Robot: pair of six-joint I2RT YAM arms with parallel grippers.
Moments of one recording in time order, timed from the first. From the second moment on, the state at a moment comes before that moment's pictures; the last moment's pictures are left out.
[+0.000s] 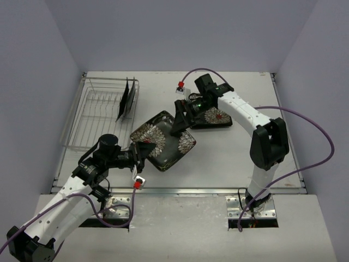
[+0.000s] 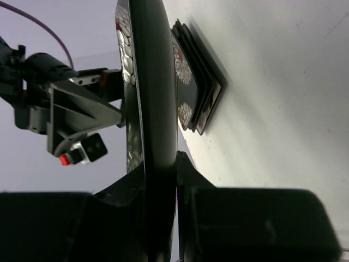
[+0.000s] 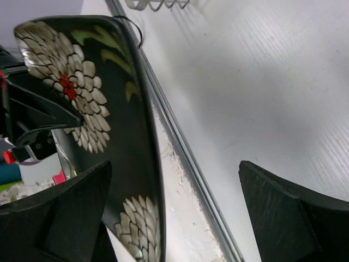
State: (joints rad) left arm -0.47 0.59 0.49 -0.39 0.71 1.88; right arm 0.46 1.85 1.56 -0.83 -0.89 0.05
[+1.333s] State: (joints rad) left arm -0.47 0.76 0.96 -0.12 -0.03 1.24; right arm -0.14 2.10 1.70 -0.77 -0.87 0.10
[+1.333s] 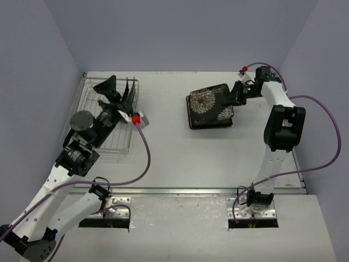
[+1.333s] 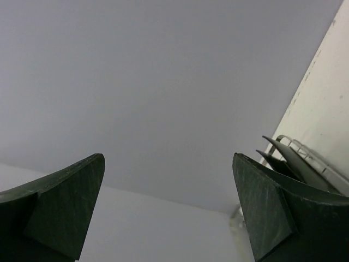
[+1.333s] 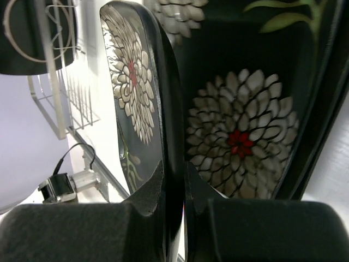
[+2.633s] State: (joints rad) left arm -0.47 1.06 1.30 -0.50 -0.38 0.37; right arm -0.02 2.18 1.81 -0.75 -0.42 0.06
